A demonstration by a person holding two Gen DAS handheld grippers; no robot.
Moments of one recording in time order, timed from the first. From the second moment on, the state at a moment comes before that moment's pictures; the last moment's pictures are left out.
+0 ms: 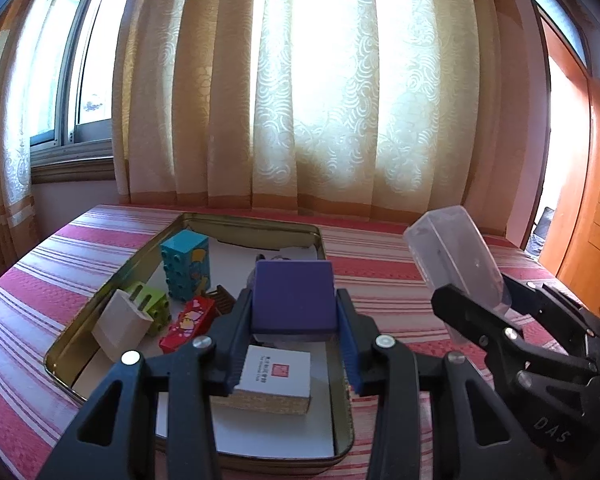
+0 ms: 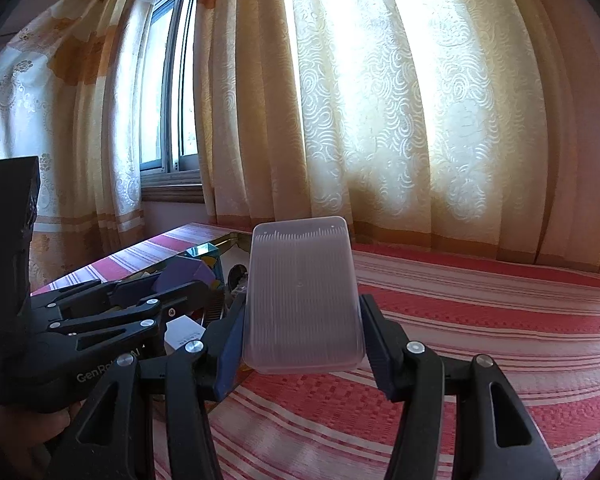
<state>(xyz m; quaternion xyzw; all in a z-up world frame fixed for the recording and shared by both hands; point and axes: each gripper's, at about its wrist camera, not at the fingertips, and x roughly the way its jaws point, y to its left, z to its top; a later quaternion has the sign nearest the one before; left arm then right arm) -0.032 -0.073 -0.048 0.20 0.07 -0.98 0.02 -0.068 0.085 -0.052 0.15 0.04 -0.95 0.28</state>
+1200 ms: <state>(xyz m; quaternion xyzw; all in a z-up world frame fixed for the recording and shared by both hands) -0.062 -0.157 -0.045 0.28 0.06 -0.95 0.09 -0.131 -0.013 -0.044 0.25 0.06 -0.90 0.36</state>
